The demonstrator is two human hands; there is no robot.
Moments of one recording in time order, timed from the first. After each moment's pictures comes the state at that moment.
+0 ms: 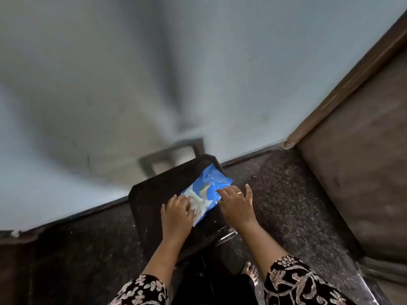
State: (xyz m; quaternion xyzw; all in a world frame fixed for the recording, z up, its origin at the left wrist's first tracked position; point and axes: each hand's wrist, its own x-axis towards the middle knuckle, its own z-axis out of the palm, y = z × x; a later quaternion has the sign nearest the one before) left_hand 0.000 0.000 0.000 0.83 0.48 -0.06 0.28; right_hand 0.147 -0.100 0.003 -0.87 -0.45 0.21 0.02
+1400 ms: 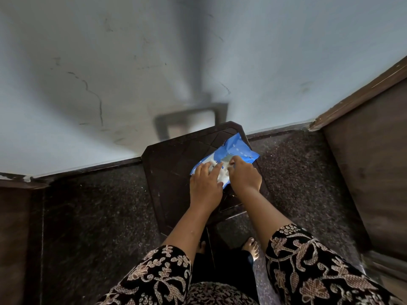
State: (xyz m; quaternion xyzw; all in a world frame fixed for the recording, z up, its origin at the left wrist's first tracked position) left_hand 0.017 -0.004 -0.044 0.86 0.42 -0.04 0.29; right_hand 0.130 -0.044 -0.044 -0.92 -0.30 0.23 0.07
